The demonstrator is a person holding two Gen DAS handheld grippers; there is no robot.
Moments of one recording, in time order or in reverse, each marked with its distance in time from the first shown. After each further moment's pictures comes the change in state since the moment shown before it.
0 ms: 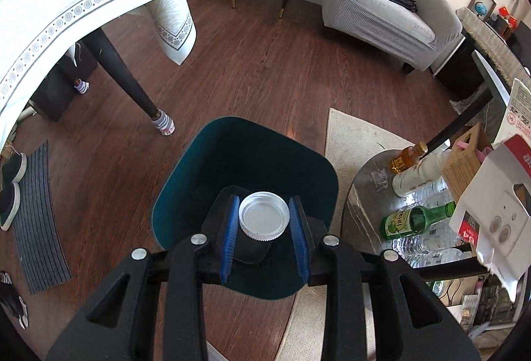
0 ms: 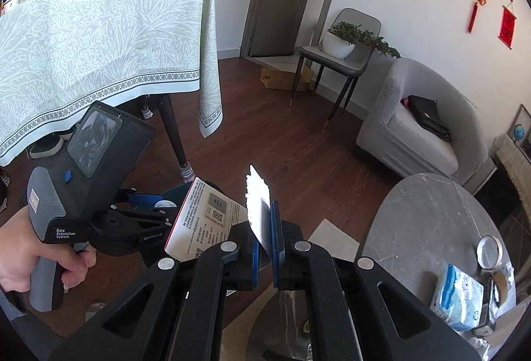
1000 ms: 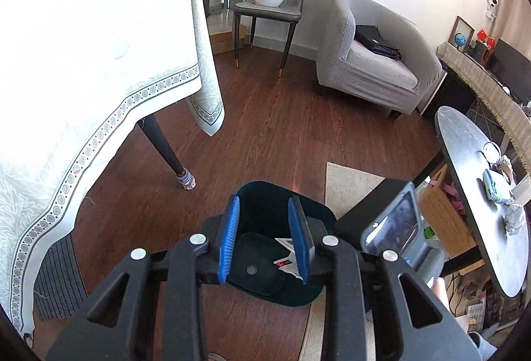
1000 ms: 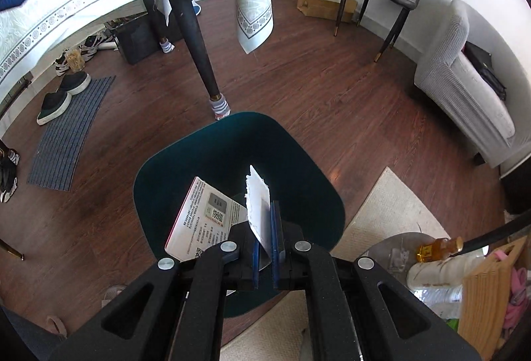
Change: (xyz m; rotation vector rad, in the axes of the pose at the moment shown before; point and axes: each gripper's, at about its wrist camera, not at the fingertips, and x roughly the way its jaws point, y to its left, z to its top) left arm -0.128 0.038 0.008 0.024 -0.247 -0.033; right arm 0.167 0.073 -0.022 0.019 0.319 0.130
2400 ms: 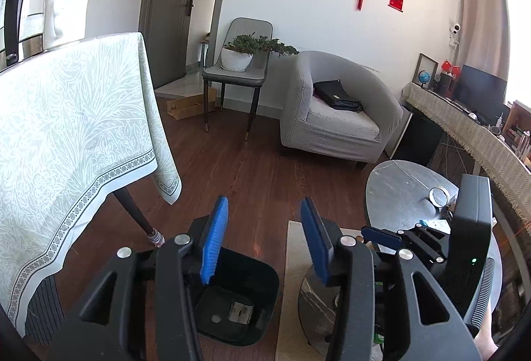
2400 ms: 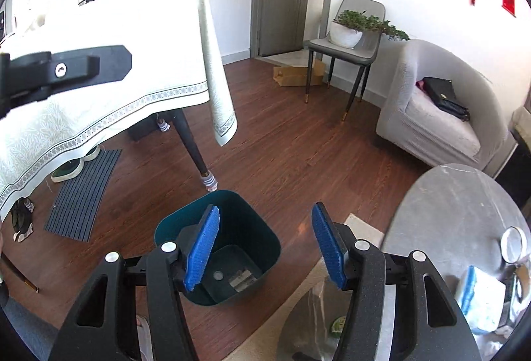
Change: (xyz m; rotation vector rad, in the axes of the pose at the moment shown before) left arm -0.062 -0.092 0.024 0.054 -0.264 -0.085; right arm -0.195 -0.090 -0.023 0.097 -0.346 -0.029
